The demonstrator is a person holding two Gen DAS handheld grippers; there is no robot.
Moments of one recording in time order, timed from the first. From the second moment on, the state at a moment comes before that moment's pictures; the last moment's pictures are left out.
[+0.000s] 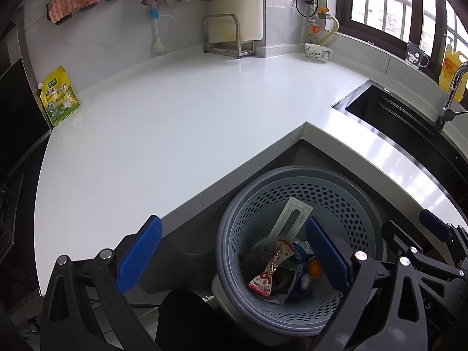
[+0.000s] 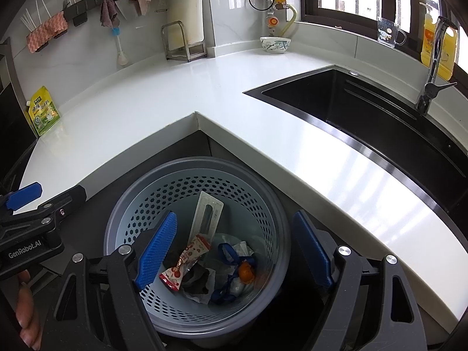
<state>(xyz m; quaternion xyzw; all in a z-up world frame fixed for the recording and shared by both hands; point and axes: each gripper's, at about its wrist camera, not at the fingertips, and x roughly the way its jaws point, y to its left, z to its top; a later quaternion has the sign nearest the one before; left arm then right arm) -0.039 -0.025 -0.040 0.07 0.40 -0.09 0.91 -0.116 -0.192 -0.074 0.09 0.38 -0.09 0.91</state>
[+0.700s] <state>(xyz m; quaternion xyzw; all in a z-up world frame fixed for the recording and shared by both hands) -0.037 -0.022 -0.042 0.06 0.41 -0.08 0.91 -0.117 -0.193 -0.074 0.09 0.38 -0.09 0.92</state>
